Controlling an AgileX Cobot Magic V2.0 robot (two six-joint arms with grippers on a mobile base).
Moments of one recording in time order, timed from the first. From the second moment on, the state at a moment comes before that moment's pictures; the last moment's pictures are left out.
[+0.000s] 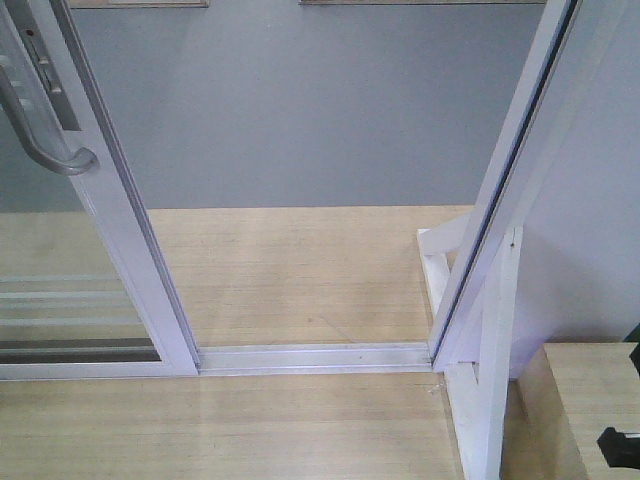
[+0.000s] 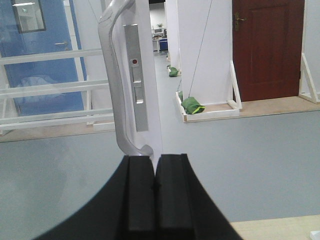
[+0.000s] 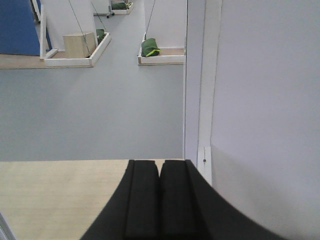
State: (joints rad) left arm 0.01 -0.01 0.03 0.04 0.02 0.02; right arm 0.09 -0.01 0.03 -0.15 0.26 0.20
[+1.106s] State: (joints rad) left arm 0.01 -0.01 0.03 0.04 0.02 0.02; right arm -0.07 -0.01 0.03 -0.03 0.15 0.08
